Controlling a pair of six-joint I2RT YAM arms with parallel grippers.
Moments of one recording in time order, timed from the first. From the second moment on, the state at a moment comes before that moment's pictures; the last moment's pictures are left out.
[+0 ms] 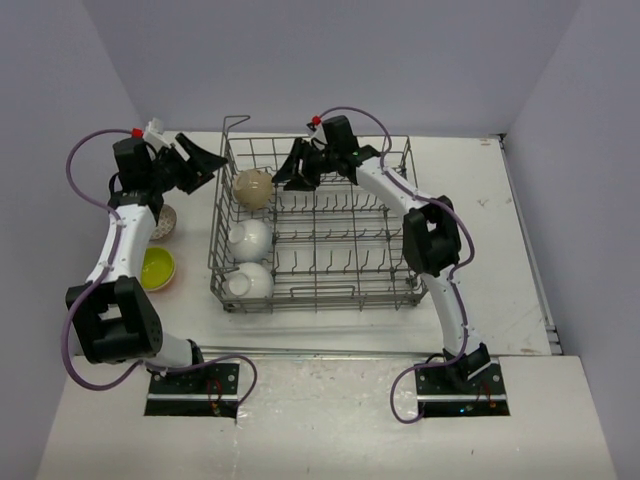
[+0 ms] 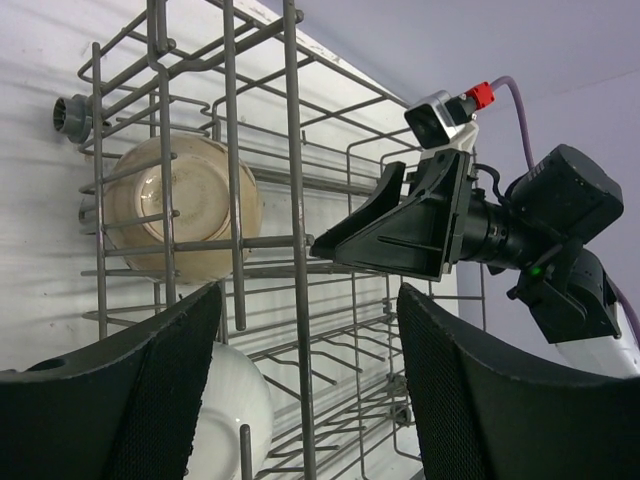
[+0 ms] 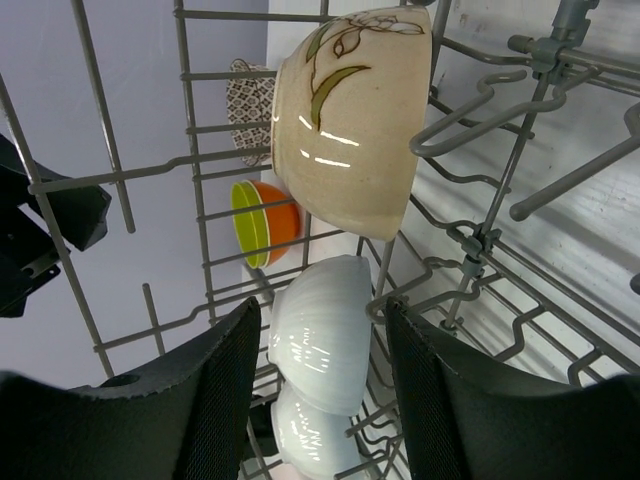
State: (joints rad) left arm 0.19 1.45 1.17 -0.14 0.67 -0.70; right arm 0.53 2.39 2.16 -0.39 -0.70 0.87
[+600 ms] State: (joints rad) left arm 0.16 1.51 1.17 -0.13 0.67 -0.70; right arm 0.52 2.45 2.18 -0.30 -0.70 0.99
